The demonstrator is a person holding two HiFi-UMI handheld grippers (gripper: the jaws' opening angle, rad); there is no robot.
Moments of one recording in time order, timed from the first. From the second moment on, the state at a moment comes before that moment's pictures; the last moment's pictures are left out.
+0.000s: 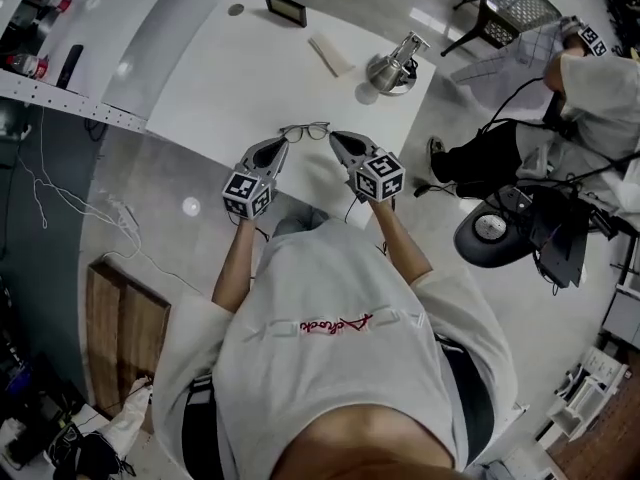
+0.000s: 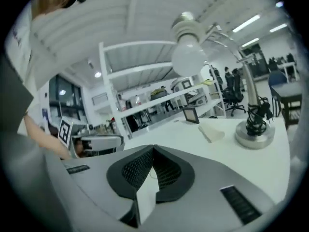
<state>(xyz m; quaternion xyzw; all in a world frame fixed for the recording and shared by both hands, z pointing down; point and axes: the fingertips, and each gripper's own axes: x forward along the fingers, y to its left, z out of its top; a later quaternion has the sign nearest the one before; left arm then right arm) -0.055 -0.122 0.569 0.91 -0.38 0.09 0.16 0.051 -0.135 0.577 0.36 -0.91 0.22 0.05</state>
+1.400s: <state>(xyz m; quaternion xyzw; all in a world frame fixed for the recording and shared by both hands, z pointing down) -0.095 0.135 0.560 0.92 -0.36 0.03 0.17 0.011 0.139 0.543 0.43 -0.90 0.10 0.07</state>
